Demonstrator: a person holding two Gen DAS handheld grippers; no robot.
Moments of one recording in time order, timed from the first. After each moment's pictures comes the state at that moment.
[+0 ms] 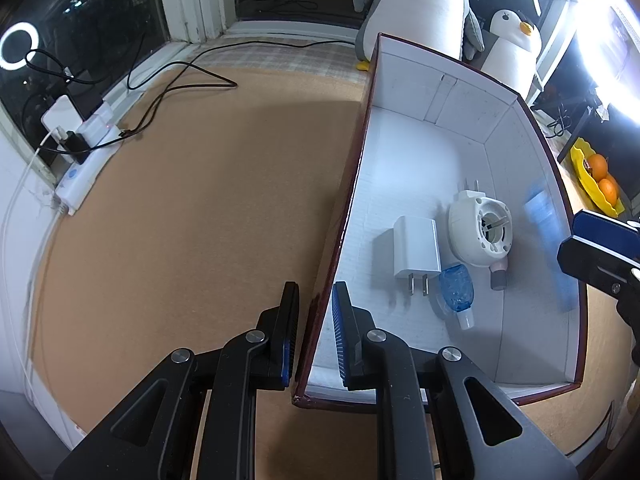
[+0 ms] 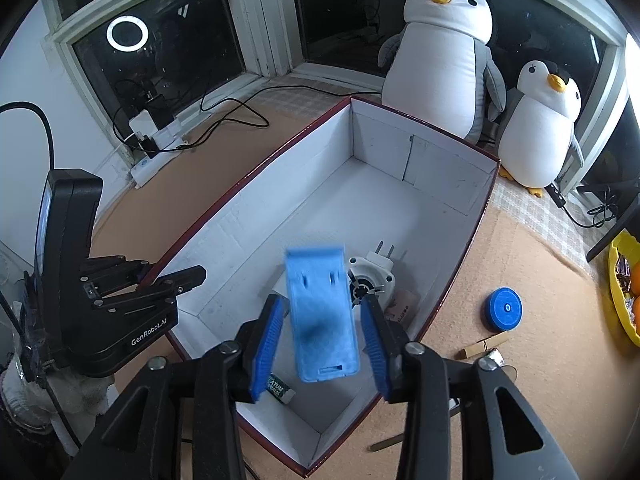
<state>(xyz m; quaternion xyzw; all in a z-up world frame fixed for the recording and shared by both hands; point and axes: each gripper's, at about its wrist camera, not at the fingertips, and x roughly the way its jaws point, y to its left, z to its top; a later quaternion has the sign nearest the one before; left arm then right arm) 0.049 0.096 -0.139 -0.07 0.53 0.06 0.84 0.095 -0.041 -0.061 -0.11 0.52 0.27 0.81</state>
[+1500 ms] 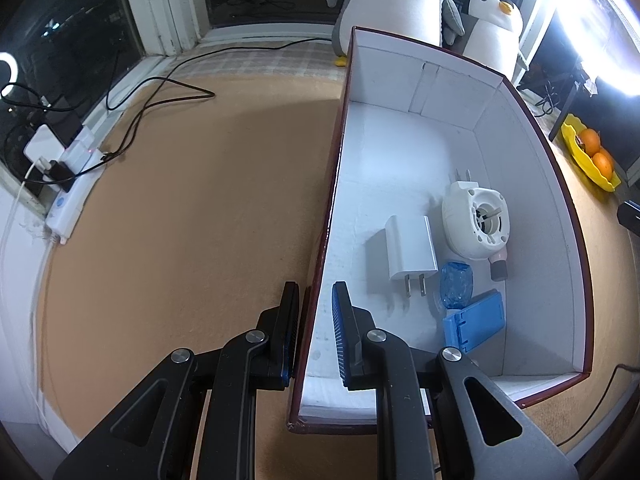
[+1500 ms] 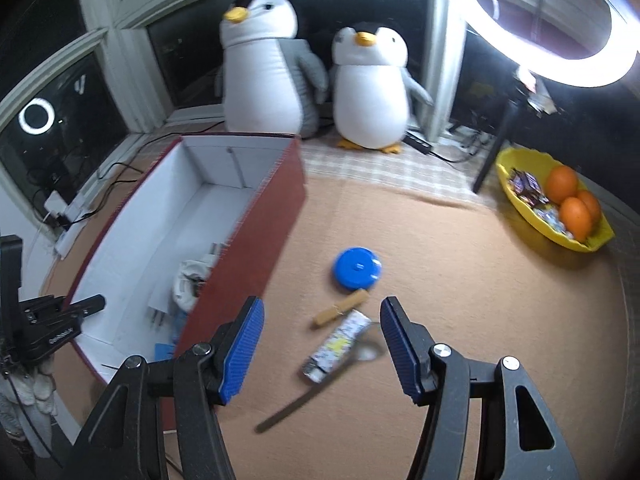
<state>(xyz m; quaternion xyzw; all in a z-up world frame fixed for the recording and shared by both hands) 0.060 0.090 -0.141 -0.04 0.54 0.03 0.84 0.105 -0.182 -0.059 -0.02 0.50 0.09 0.86</state>
